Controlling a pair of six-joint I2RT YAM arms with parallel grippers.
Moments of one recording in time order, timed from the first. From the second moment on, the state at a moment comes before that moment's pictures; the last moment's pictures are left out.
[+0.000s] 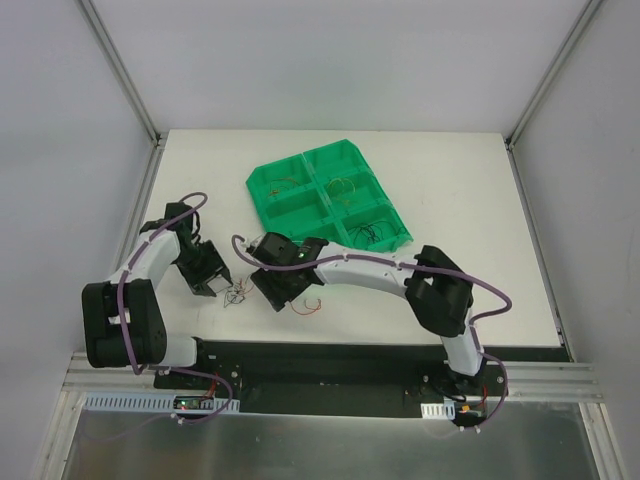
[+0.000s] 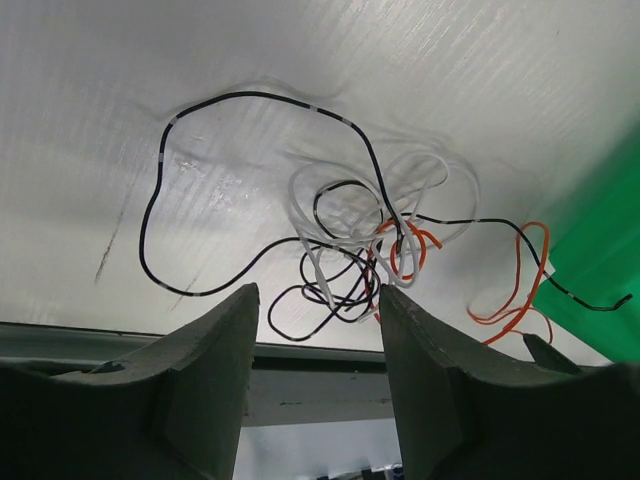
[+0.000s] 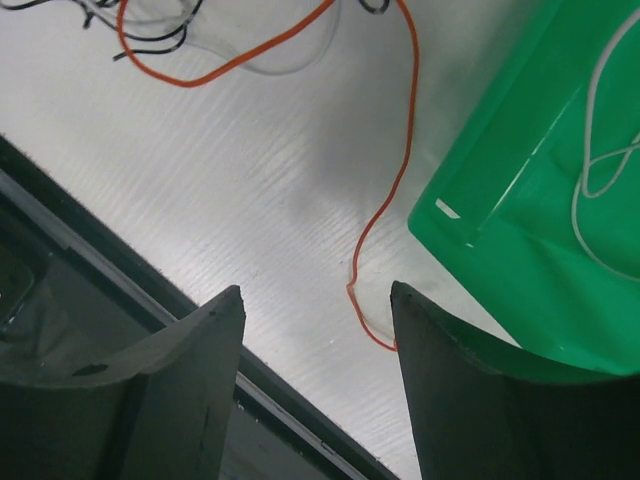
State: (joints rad) left arm 0.10 1.37 0.82 -0.91 0.24 -0.54; right arm 1.16 2.01 1.59 -0.71 -0.02 0.34
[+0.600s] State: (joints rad) left arm 0.10 1.50 0.80 -0.84 0.33 -0.57; right arm 1.19 2.12 1.58 -0.62 0.17 0.35
